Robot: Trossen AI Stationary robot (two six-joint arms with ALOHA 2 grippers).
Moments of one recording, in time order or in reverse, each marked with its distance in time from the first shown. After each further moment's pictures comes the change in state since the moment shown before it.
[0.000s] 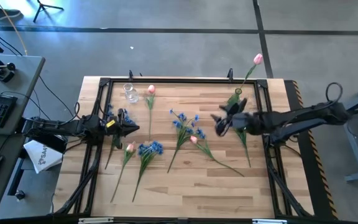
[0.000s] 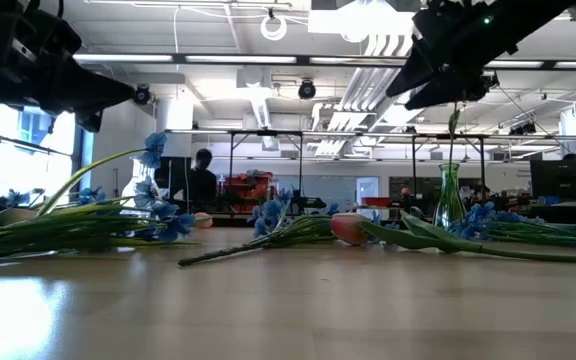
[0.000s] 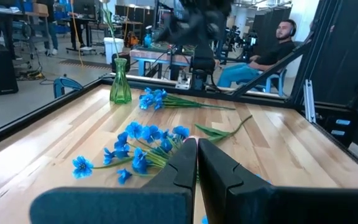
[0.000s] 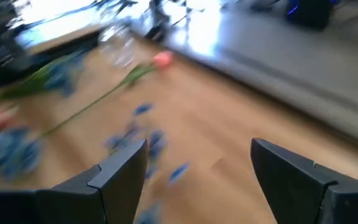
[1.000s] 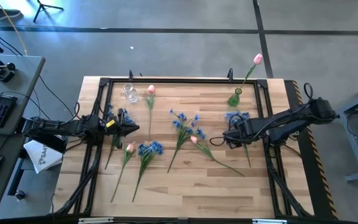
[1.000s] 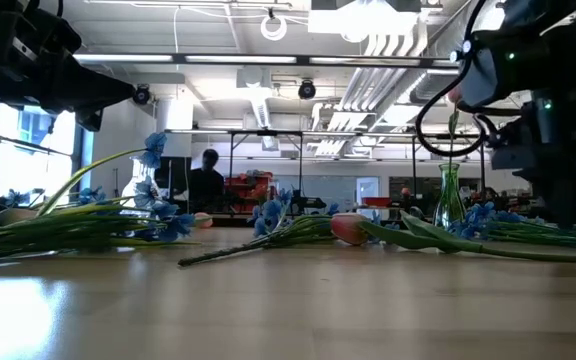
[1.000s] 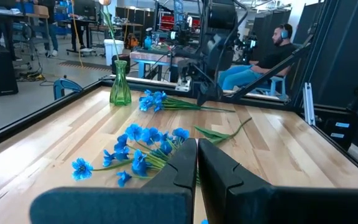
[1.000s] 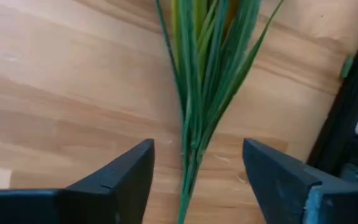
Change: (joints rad) left arm 0.000 0.000 0.000 0.005 -0.001 0.000; right arm 0.010 0.294 -0.002 -0.855 -0.581 0.861
